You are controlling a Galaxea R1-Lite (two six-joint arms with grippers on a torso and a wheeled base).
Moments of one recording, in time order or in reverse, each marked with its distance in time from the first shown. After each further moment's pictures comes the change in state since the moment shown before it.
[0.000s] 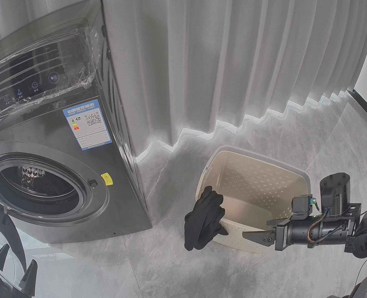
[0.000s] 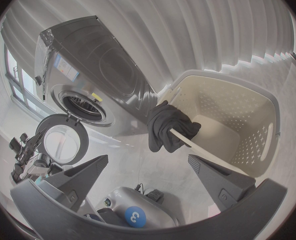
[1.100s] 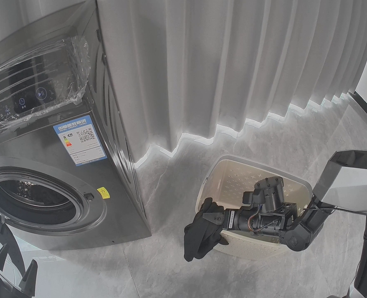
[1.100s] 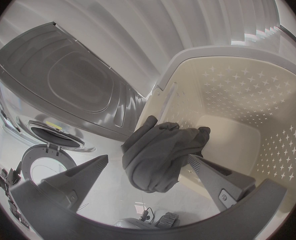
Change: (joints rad) left arm 0.001 0.000 0.000 -0.001 -0.001 0.001; right arm 0.039 0.556 -0.354 -0.226 -0.094 0.227
